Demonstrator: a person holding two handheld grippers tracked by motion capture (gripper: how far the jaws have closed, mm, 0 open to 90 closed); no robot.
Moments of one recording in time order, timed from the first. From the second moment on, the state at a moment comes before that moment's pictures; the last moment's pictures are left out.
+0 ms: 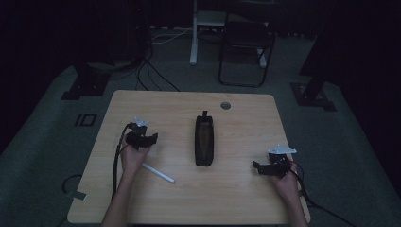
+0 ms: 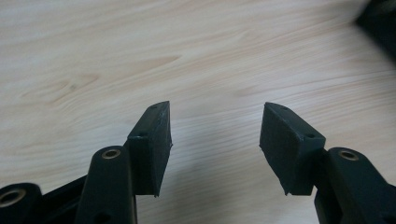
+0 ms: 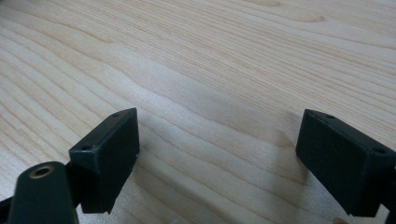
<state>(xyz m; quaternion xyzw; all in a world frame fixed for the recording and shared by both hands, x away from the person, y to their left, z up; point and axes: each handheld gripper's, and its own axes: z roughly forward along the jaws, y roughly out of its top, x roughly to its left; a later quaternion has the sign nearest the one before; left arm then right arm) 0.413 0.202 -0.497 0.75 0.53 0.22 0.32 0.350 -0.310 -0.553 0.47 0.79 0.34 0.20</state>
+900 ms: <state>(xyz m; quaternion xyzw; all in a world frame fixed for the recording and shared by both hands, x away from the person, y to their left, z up) 0.367 0.101 -0.473 0.78 0.43 0.16 0.42 0.350 -0.310 -0.553 0.46 0.79 0.34 0.20</state>
